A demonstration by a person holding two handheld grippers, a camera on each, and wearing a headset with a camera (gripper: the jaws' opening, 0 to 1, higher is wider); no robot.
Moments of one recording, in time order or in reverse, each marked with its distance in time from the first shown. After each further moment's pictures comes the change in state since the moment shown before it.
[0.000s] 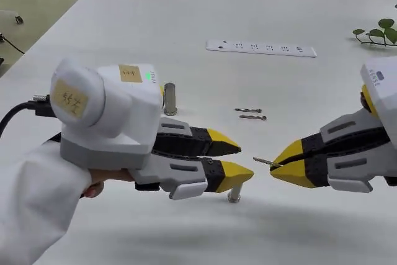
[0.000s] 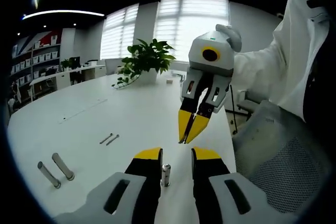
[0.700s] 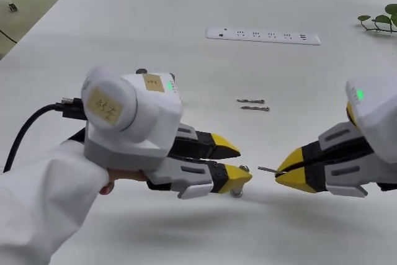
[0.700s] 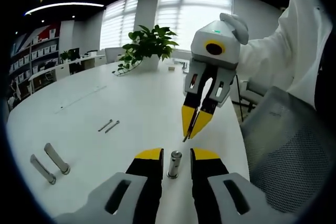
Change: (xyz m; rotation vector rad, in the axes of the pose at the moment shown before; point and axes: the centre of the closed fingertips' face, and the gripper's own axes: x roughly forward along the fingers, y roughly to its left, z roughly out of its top) left arm 0.020 0.015 -0.032 -0.003 0.095 0.000; right arm 0.021 -0.009 -0.034 0.002 0.096 0.013
